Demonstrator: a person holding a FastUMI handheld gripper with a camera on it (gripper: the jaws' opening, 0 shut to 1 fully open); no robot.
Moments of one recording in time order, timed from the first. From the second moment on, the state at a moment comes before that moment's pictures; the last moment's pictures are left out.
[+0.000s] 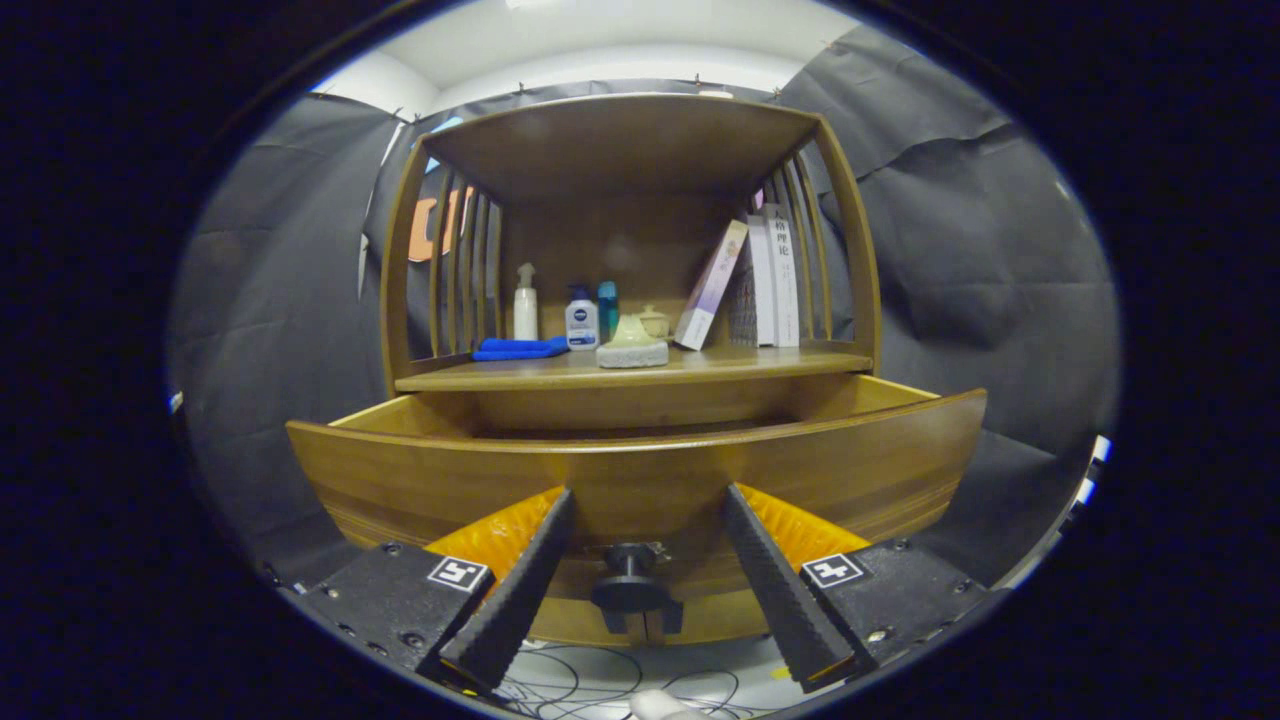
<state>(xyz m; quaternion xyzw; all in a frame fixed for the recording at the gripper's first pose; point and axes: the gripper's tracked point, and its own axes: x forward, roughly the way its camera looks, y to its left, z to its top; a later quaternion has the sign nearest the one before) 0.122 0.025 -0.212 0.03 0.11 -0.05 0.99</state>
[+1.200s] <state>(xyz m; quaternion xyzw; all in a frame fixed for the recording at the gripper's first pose) 0.245 0.019 -0.257 0.03 0.16 -0.05 0.99</state>
